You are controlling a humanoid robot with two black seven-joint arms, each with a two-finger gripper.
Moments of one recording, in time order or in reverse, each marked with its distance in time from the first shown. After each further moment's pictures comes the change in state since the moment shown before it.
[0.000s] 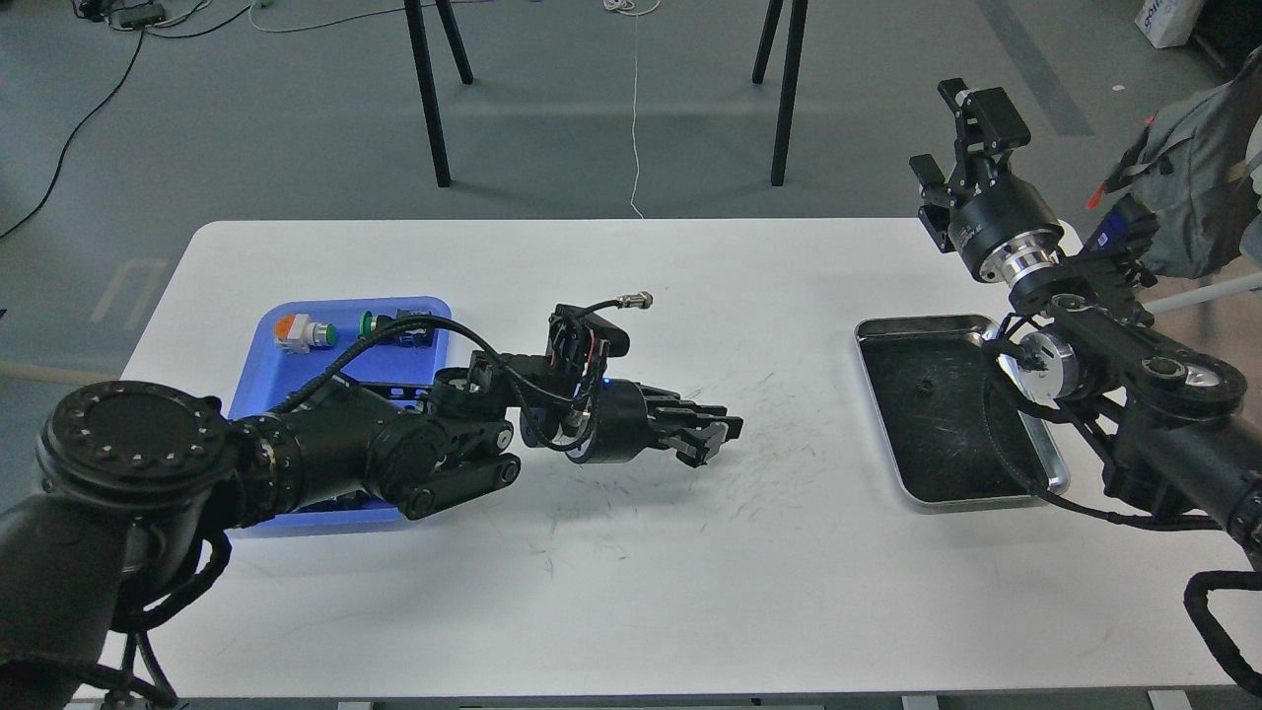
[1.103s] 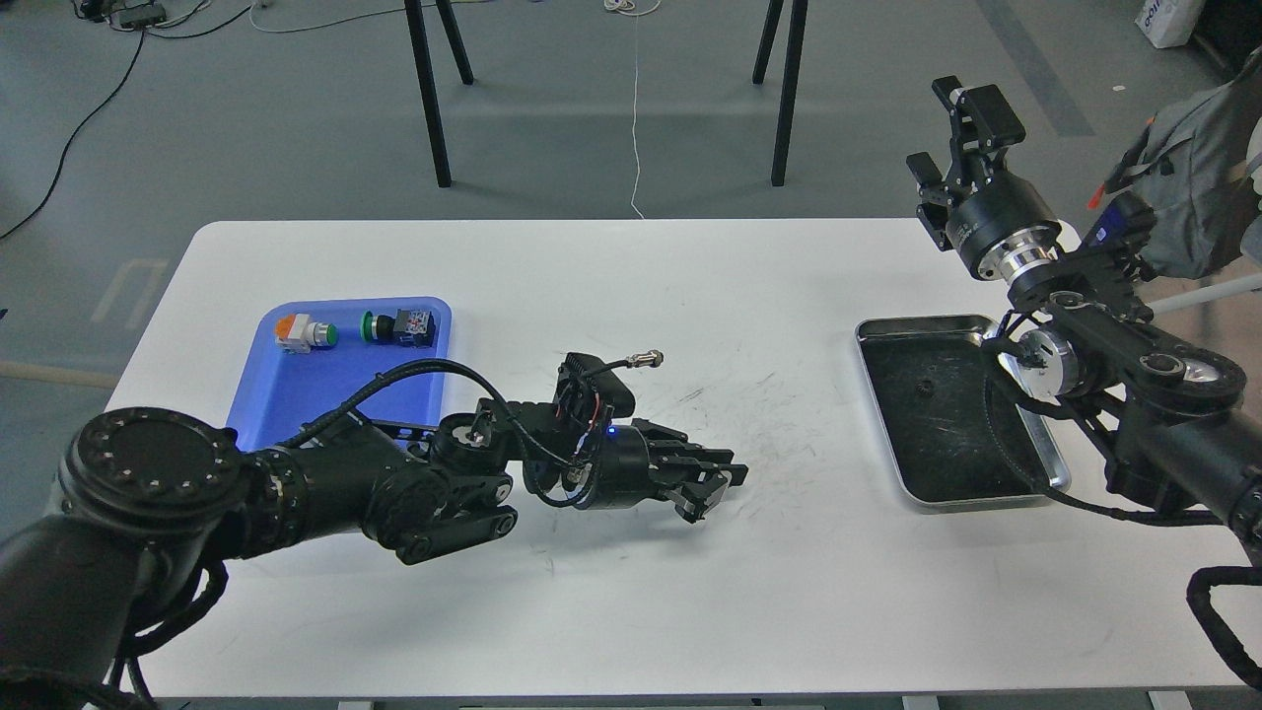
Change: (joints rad) left arm 0.044 -0.002 0.039 -0.047 0.099 0.121 0.000; right arm 0.012 -0.003 -0.023 -0.004 -0.006 0.000 0.000
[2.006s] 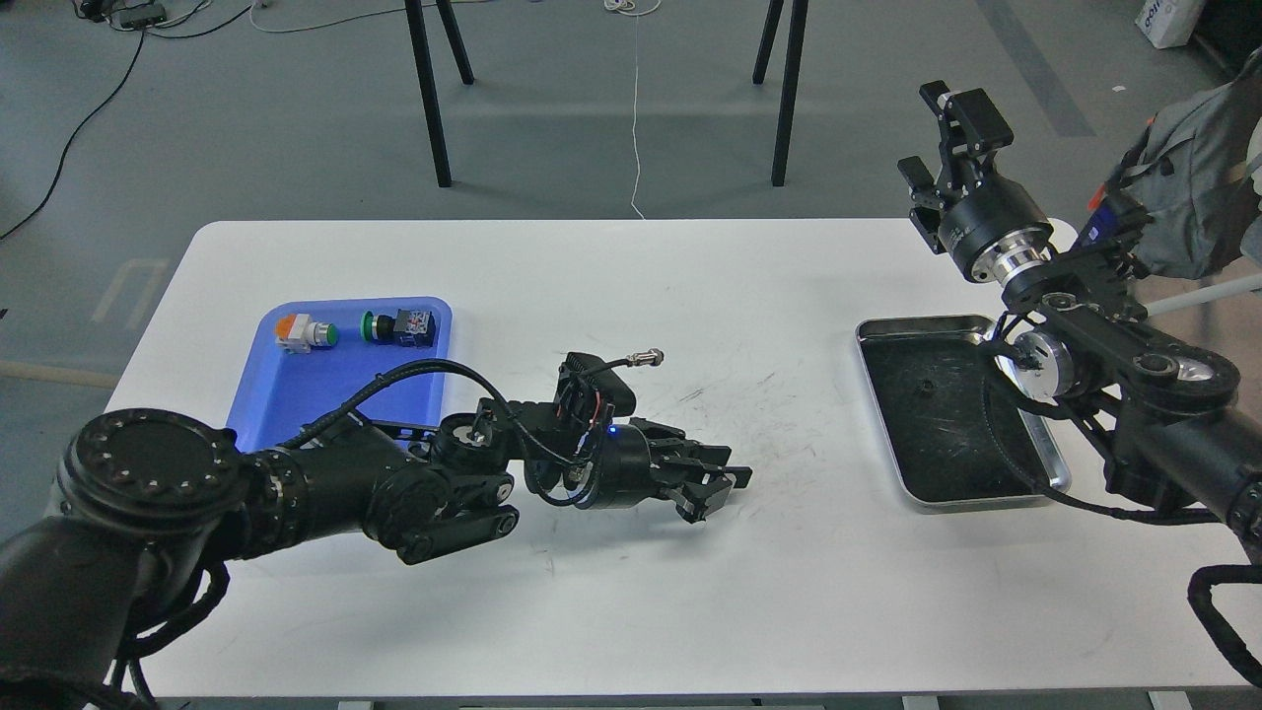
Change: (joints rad) left arm 0.003 0.000 -0.023 -0.002 -0.010 -0.012 0.000; right arm 0.011 0.001 -0.037 0.000 -0.001 0.000 0.000
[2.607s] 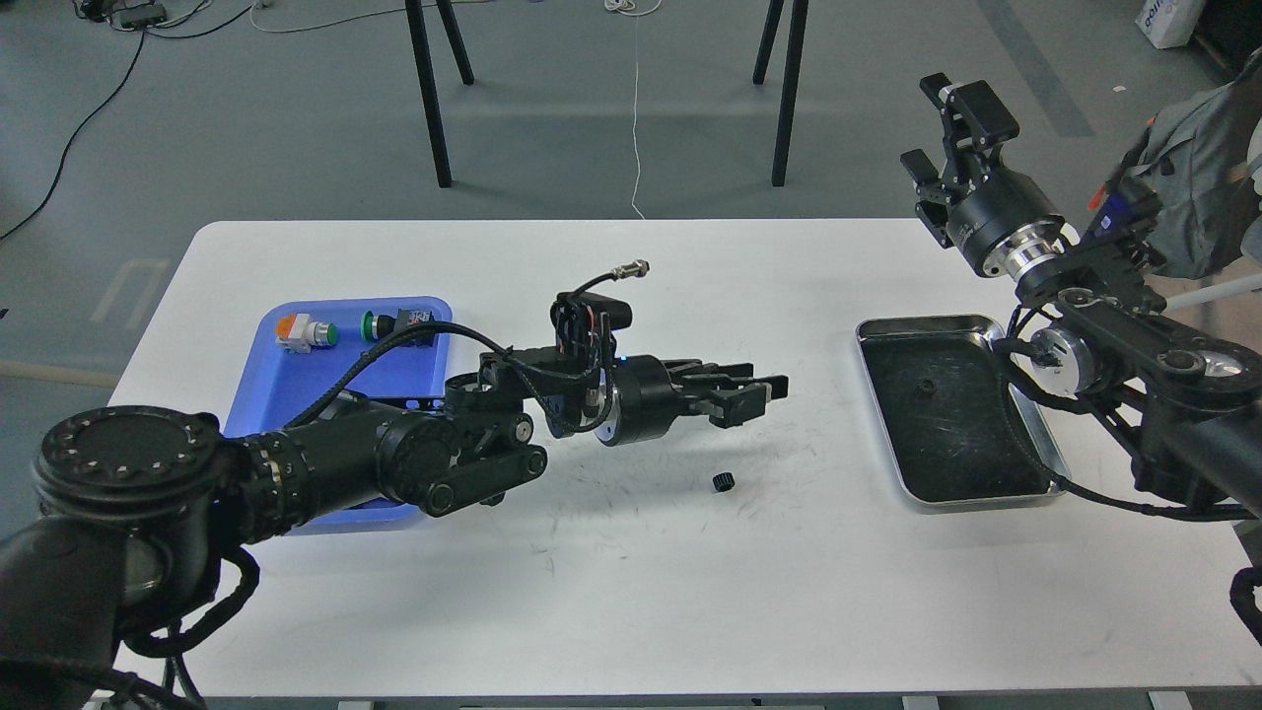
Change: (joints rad) left arm 0.002 0.010 -0.316 0.003 -0.206 -0.112 0.000; right arm 0.014 -0.111 -0.070 0.137 0.009 -0.006 0.000
